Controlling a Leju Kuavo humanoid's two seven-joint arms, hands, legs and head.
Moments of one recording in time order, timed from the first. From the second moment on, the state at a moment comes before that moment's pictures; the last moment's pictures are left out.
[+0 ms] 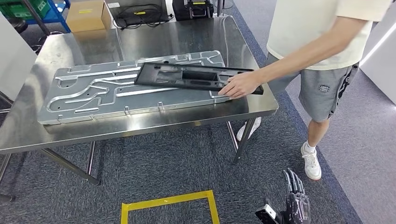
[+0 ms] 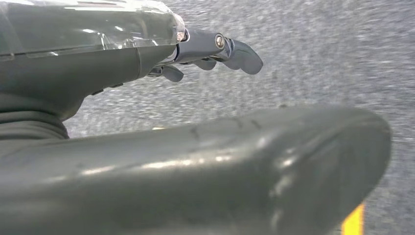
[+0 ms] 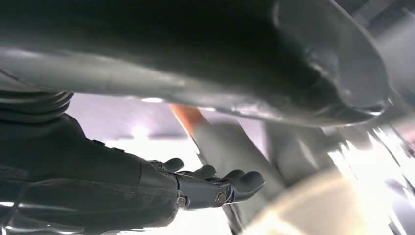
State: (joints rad) left arm -0.09 0.14 -1.23 -0.10 1.51 0.32 -0.51; right arm 0.11 0.08 -0.35 -0.99 1.00 -0.70 -0.68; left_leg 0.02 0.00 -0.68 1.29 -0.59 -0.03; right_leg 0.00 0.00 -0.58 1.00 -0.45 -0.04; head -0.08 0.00
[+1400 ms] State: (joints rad) left arm -0.11 0.08 -1.29 -0.10 1.50 0.30 -0.43; right arm -0.03 0.05 -0.87 -0.22 0.87 0.02 0.09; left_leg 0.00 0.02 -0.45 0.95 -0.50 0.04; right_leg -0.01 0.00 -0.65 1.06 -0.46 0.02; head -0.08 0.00
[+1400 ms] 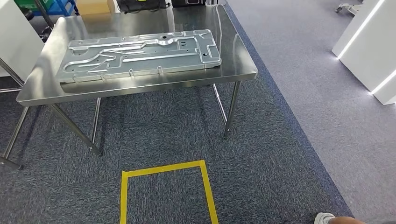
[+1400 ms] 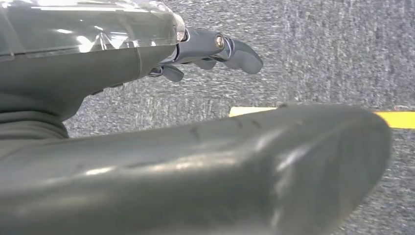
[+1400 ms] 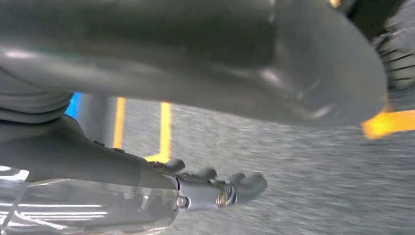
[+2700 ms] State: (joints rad) left arm -0.11 0.08 -1.31 -0.10 1.51 0.34 -0.44; right arm -0.06 0.05 -0.89 -0.21 0.93 0.06 0.09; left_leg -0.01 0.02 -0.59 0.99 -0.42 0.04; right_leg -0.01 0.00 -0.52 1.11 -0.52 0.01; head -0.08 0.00
